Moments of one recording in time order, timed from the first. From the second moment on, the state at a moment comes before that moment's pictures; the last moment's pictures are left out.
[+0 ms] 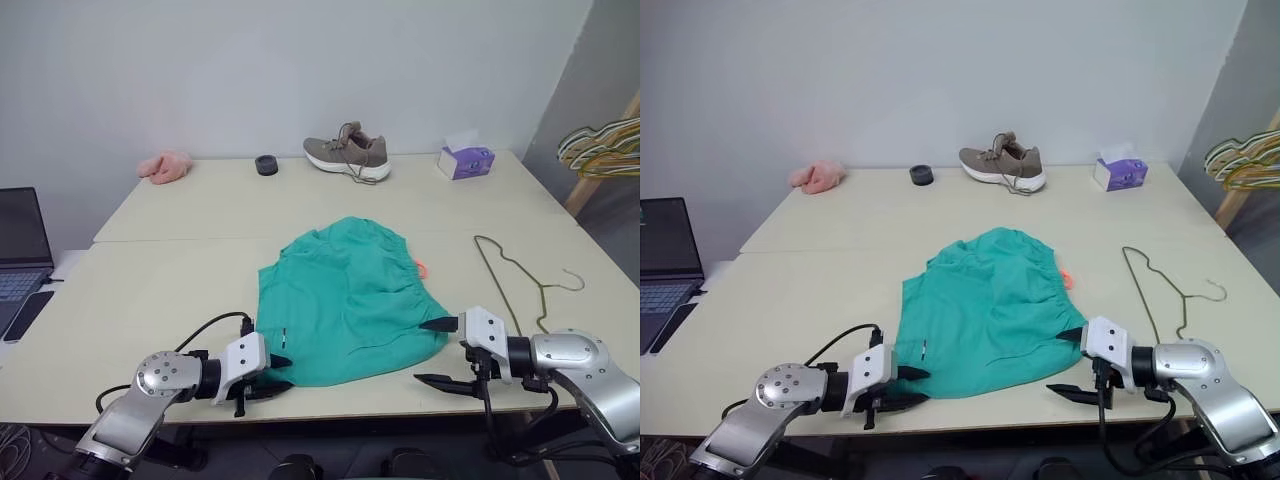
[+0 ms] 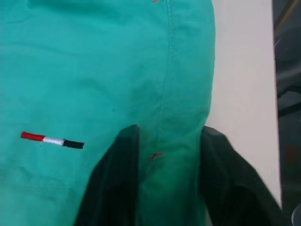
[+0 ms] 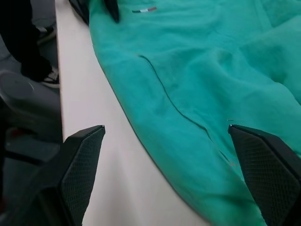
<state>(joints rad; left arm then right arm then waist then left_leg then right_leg) 0.06 0.77 -0.19 -0.10 -0.15 0.08 -1.05 0.02 -0.83 0.12 -0.34 0.24 0.25 1.04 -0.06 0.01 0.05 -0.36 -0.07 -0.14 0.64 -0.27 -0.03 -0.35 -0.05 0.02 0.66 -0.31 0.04</state>
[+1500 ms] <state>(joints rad) -1.24 0.67 -0.04 1.08 0.03 -0.06 -0.51 -1.46 -0.38 0.40 1.17 -0.29 -0.36 0.62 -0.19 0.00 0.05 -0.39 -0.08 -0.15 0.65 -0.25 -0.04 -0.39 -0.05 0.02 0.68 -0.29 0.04</state>
